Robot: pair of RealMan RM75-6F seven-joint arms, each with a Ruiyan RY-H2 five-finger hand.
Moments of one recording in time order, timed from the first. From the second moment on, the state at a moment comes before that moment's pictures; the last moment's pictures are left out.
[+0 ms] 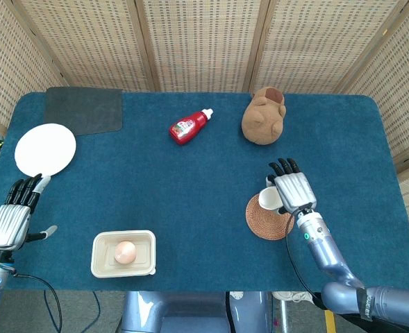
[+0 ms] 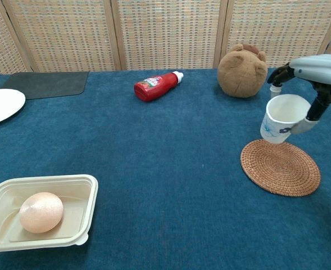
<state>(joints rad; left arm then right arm) -0.24 -1.30 -0.03 -1.35 1.51 1.44 -0.11 0.74 -1.31 0.09 -1.71 -0.91 1.12 -0.52</state>
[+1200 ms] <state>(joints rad) -0.23 -1.31 -0.03 -1.35 1.51 1.42 -0.09 0.67 -1.37 0.07 -1.63 -0.99 1.06 -0.46</state>
